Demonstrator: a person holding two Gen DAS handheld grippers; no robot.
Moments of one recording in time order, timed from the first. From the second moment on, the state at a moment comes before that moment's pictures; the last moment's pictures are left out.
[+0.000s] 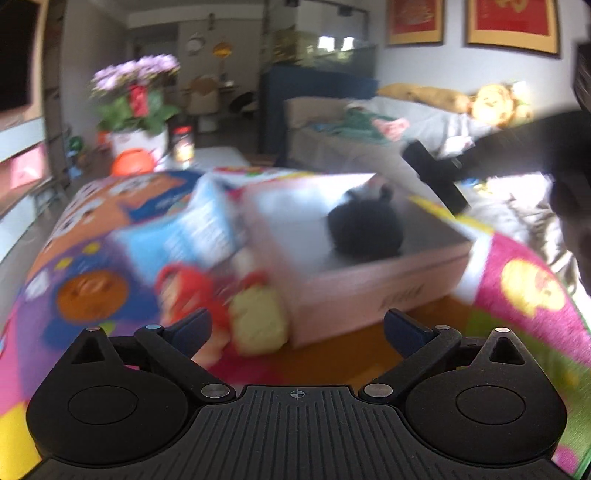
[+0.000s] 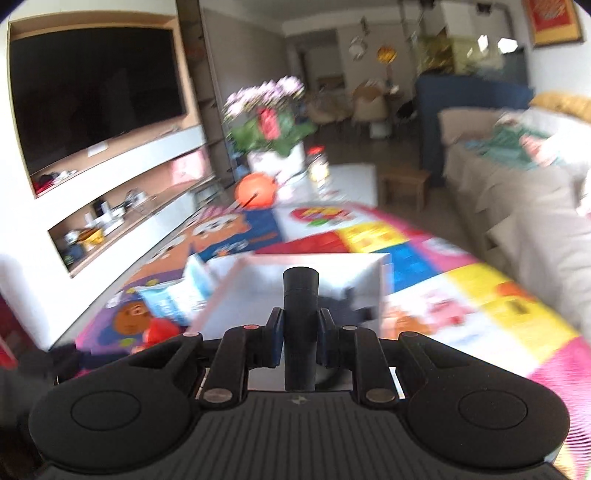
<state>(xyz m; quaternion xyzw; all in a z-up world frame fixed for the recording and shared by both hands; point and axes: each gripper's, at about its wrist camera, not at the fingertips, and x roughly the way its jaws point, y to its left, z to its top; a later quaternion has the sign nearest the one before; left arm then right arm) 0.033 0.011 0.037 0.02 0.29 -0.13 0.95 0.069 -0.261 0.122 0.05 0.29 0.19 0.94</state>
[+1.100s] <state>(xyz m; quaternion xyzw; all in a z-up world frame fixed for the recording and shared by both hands) 0.018 0.118 0.008 -0.08 0.29 0.06 0.95 -0.014 -0.029 -0.016 -0.50 0.13 0.23 0.82</state>
